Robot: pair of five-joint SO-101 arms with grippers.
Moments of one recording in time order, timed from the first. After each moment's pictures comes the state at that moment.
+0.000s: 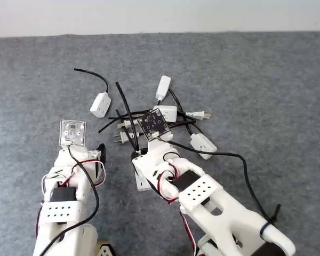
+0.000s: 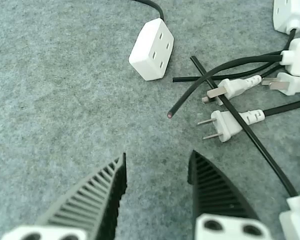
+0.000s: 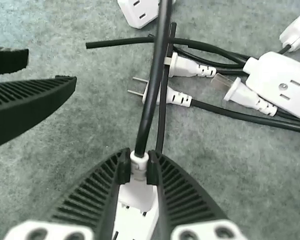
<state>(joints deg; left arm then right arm) -8.0 -54.6 84.9 26.9 -0.7 -40.9 -29.8 63.6 18.7 -10.1</state>
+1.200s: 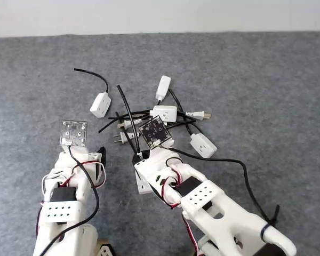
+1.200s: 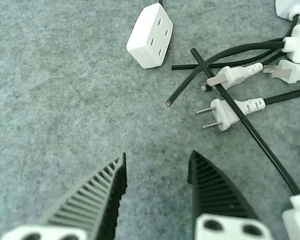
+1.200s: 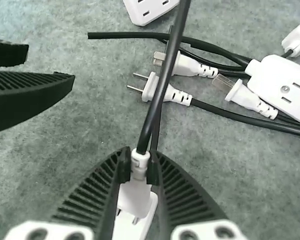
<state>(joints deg) -8.0 -54.6 84.9 29.4 -0.7 -40.7 -30.1 70.0 11.3 -6.1</state>
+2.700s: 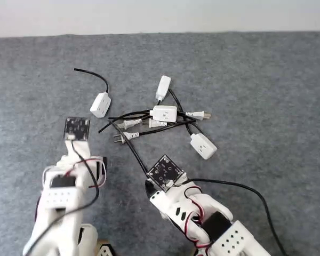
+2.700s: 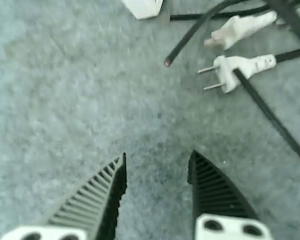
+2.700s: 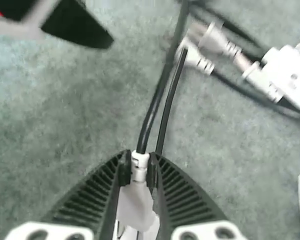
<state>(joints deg) -8.0 -38.6 75.2 38.1 -0.7 -44.6 -84.7 92.7 38.2 5.8</state>
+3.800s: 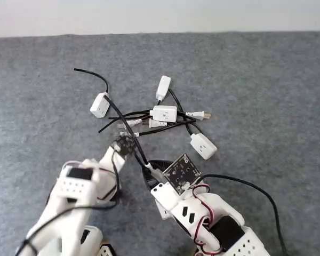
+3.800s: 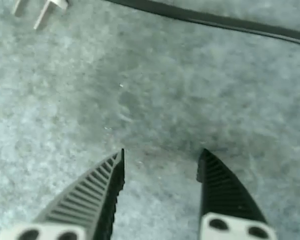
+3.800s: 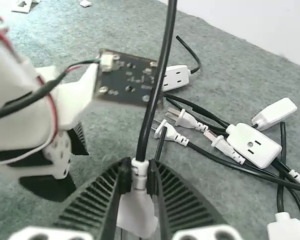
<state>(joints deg) 4.8 -38.3 75.0 53.1 -30.9 -43.5 -95.4 85.9 43.3 3.7</state>
